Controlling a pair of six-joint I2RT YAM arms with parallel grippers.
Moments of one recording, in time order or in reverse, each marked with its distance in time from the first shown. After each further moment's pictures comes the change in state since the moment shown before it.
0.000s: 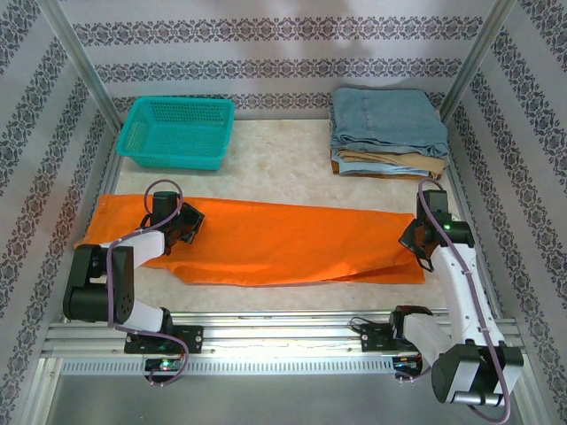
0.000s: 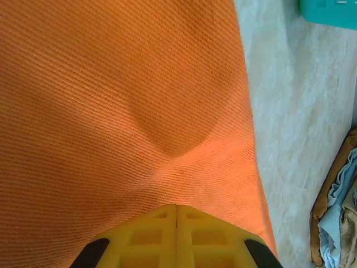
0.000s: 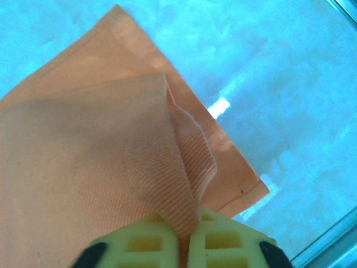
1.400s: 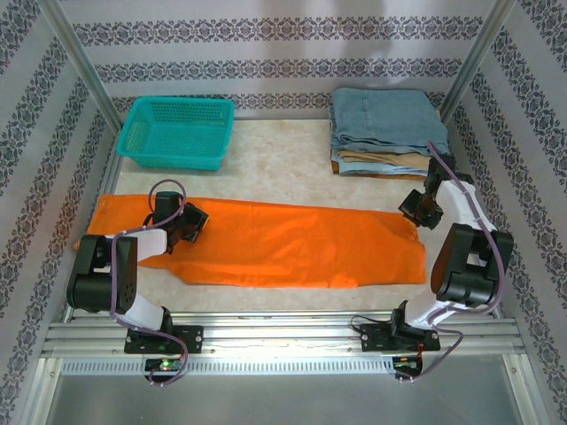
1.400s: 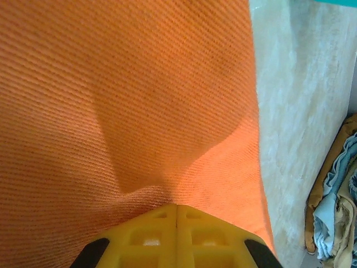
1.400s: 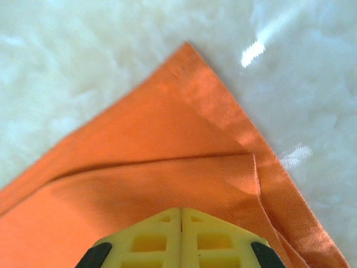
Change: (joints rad) left arm -0.001 0.072 0.002 0.076 0.059 -0.003; right arm -0.179 0.594 0.306 0.145 -0.303 -0.162
